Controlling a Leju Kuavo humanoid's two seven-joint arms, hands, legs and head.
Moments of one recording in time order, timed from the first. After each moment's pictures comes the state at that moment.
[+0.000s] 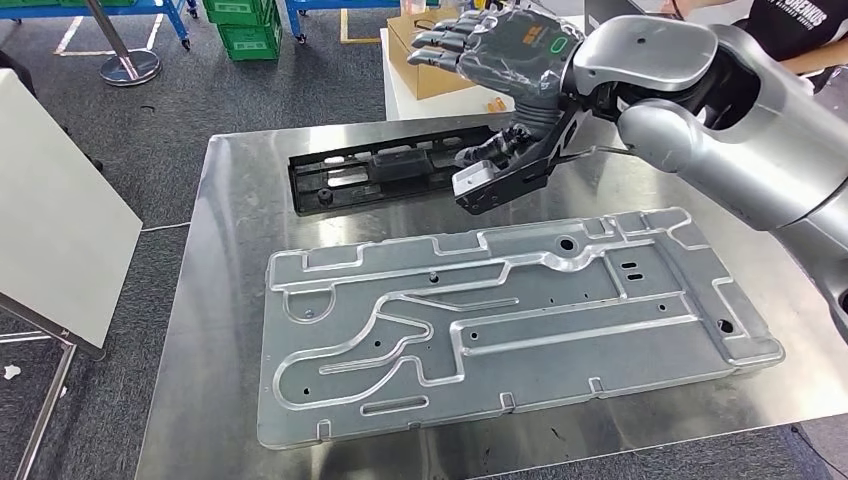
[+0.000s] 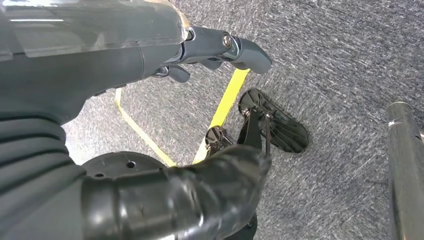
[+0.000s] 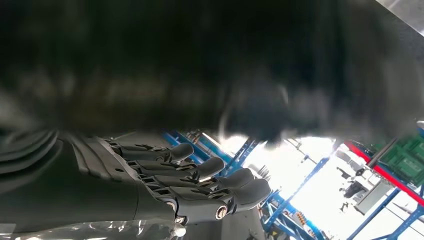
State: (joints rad) left arm -0.08 -0.15 1.08 -0.20 -0.64 -0.01 -0.26; right arm -1.57 -0.52 1.29 -1.42 0.57 0.34 -0.08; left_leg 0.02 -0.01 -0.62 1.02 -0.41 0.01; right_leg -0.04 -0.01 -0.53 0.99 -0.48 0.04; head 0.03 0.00
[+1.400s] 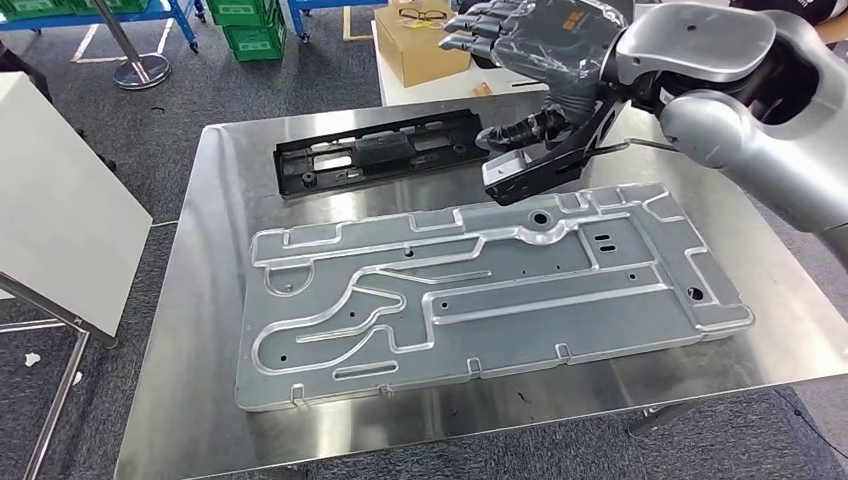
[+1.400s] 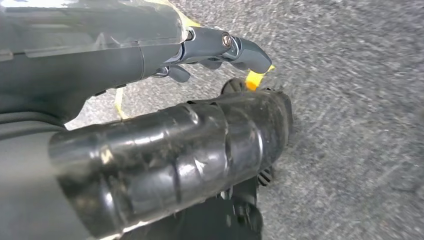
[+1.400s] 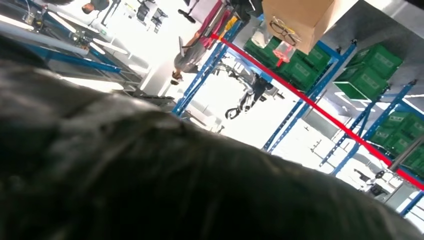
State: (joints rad) left arm -0.08 -0.15 1.11 -0.20 -0.67 -0.02 -0.28; right arm -1.58 -0.58 1.26 -1.48 0.54 0.38 -0.06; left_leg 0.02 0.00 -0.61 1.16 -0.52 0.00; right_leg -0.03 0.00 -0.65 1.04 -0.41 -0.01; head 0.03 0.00
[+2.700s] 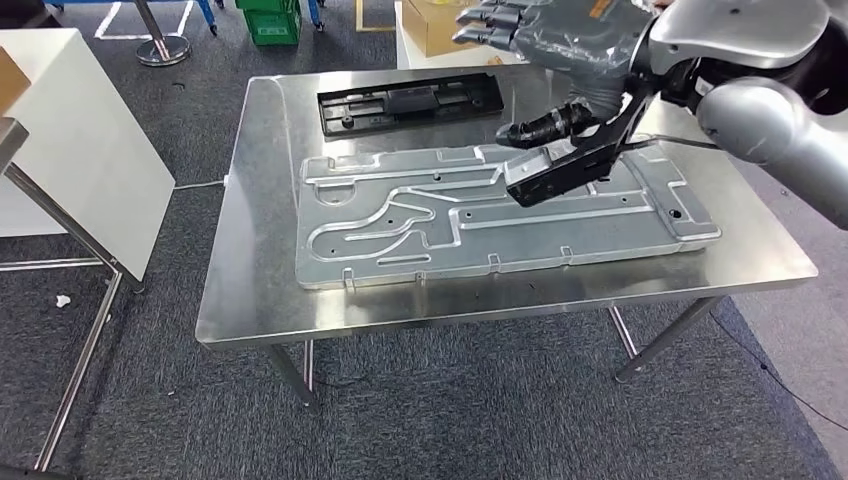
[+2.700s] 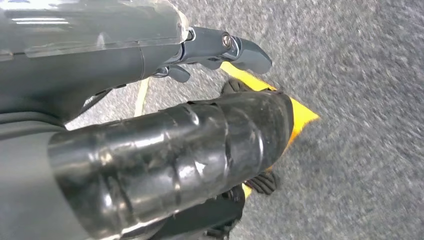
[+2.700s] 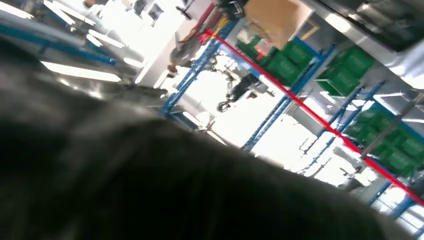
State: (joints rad) left arm -0.09 -0.15 1.11 -0.20 -0.68 -0.03 -0.28; right arm -1.62 -0.66 1.26 -1.52 0.50 0.40 -0.06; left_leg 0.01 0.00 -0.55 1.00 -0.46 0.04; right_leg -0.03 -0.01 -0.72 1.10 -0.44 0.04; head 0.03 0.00
